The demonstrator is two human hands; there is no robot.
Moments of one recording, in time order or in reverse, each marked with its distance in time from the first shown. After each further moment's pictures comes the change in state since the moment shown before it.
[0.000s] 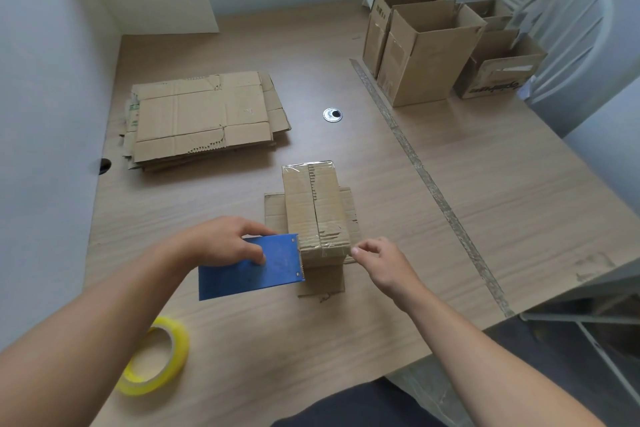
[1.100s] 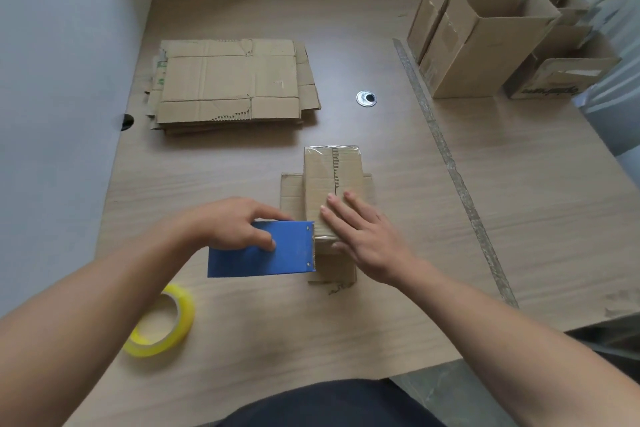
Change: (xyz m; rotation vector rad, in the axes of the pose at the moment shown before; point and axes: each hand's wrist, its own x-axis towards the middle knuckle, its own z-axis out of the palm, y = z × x) left_hand 0.004 -0.018 0.001 0.008 0.028 0.090; right_hand 0.044 -0.030 0.015 -0.932 -0.170 -0.869
